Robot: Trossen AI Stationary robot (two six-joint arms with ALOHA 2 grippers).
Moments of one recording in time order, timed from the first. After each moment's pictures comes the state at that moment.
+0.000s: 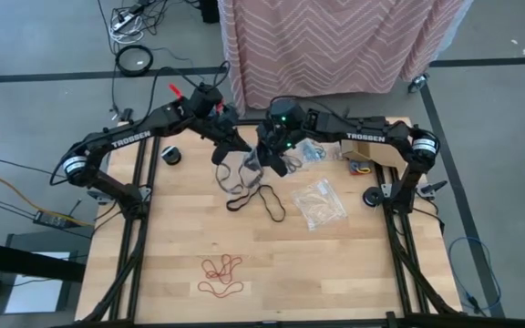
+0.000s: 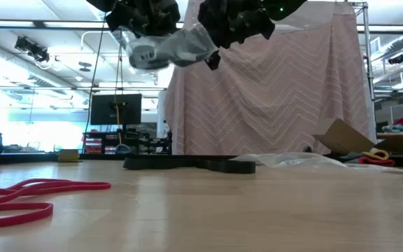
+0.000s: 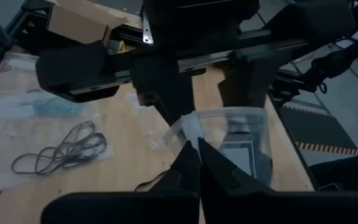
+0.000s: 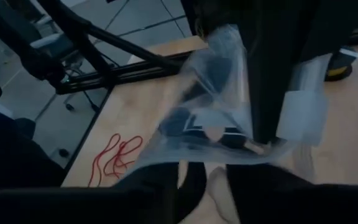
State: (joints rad) left arm 0.55 1.45 1.27 -0.45 0.73 0.07; right arm -0.34 1.76 1.49 -0.27 -0.66 0.03
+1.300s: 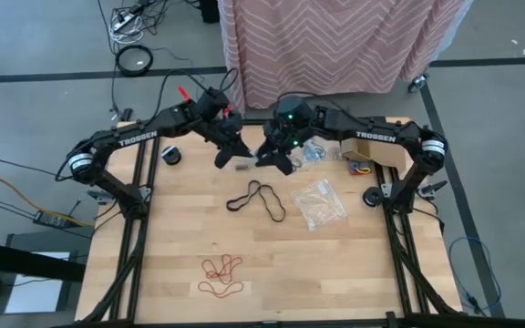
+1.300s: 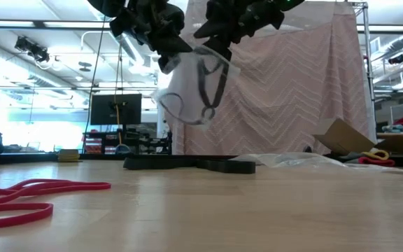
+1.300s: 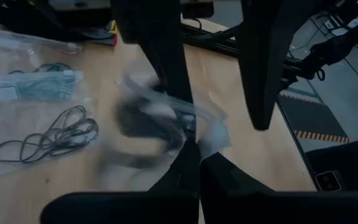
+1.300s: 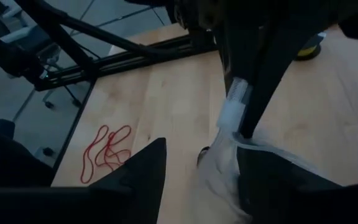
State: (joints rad) left arm 0.53 1.50 1.27 -0.48 0.73 0.10; right arm -0.34 1.69 1.49 -0.40 -0.56 0.03
